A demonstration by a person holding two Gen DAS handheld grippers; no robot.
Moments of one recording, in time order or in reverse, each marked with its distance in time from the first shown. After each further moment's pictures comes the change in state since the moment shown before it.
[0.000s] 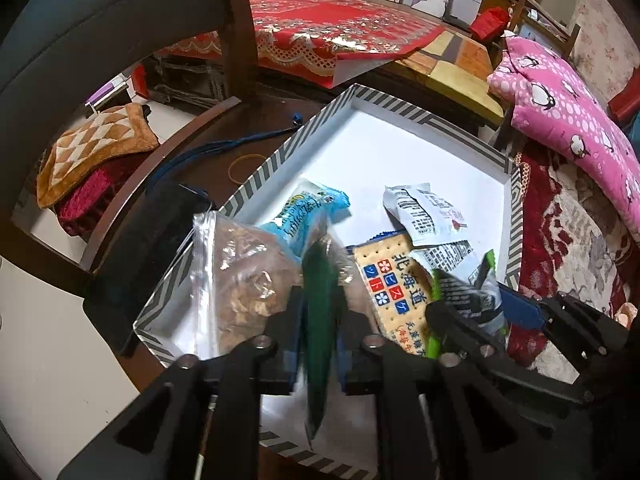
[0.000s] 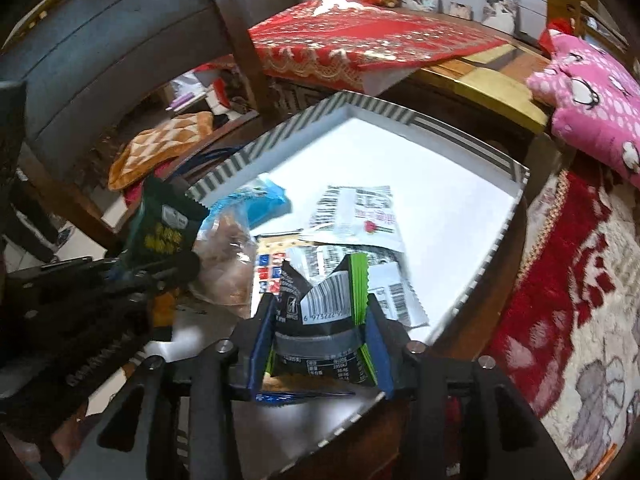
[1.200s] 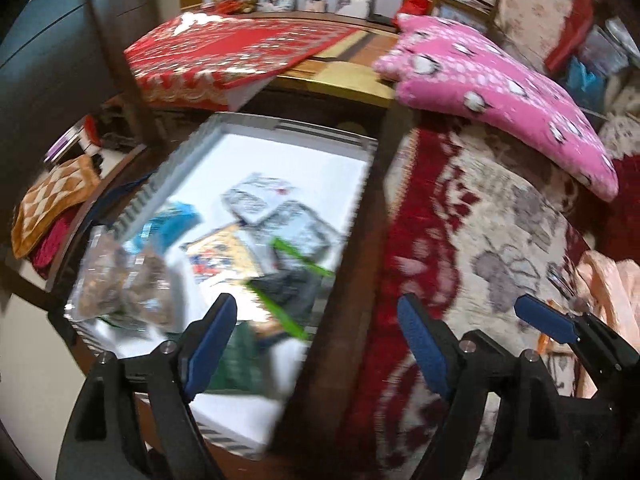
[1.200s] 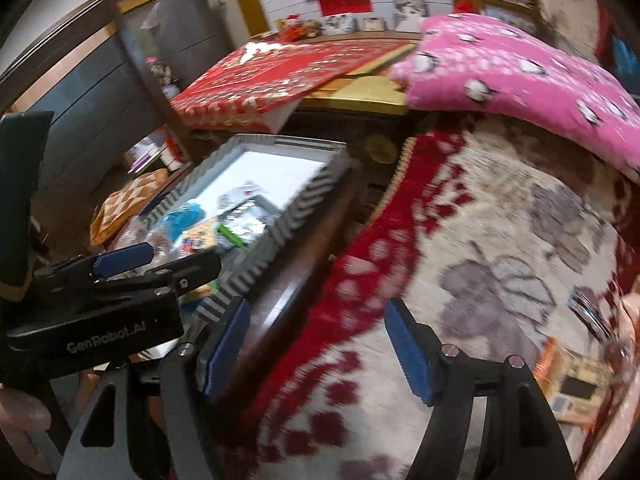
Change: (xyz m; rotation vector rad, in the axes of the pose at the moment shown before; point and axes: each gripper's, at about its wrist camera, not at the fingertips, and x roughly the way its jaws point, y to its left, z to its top) left arm -0.047 -0.134 -0.037 0.201 -0.064 -0.106; right arm -0.118 -0.094 -0.081 0.229 -0.138 -0.122
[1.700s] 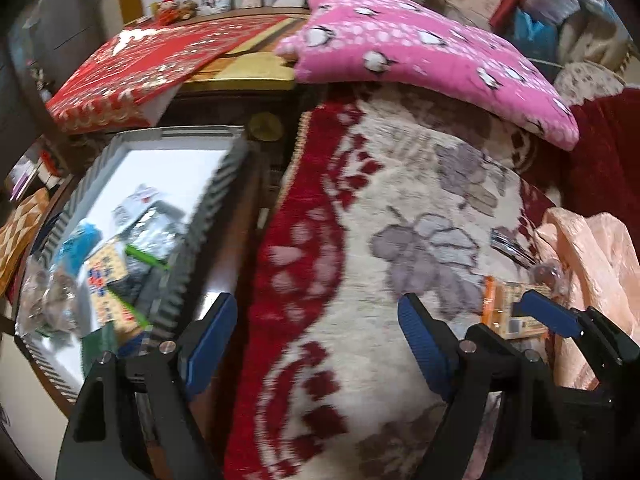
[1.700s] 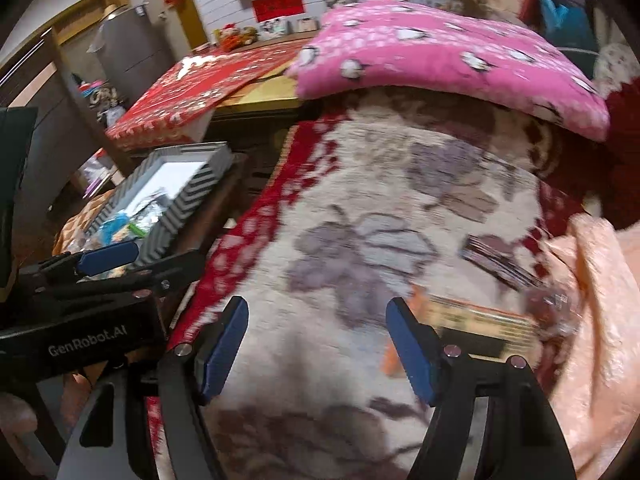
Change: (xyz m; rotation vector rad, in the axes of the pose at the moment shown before) left arm 0.015 -0.110 -0.008 0.142 0.035 -0.087; right arm -0.046 -0.097 -0.034 0.128 -0.005 -0.146
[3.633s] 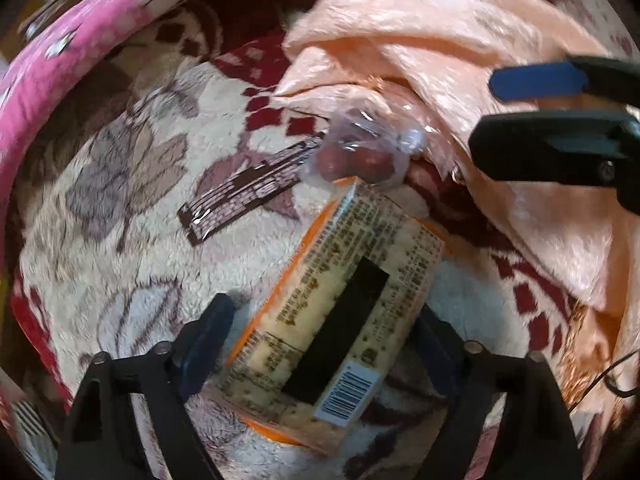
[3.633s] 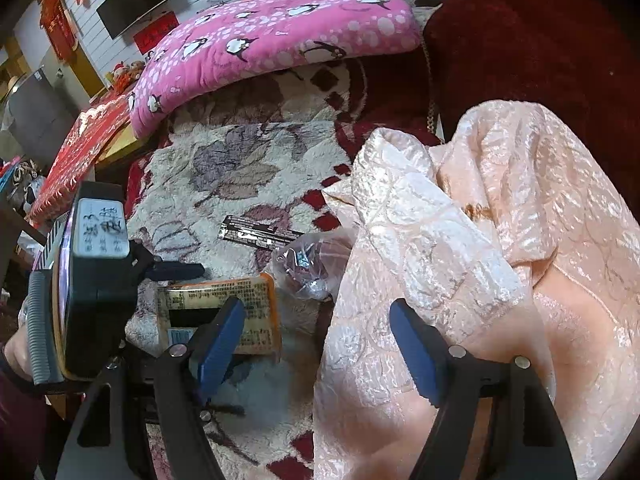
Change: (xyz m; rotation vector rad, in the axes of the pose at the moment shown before) left arm 0.105 -0.219 -0.028 0.939 0.178 -0.366; right arm -0.050 -0.175 -0.023 0.278 0.030 -0.180
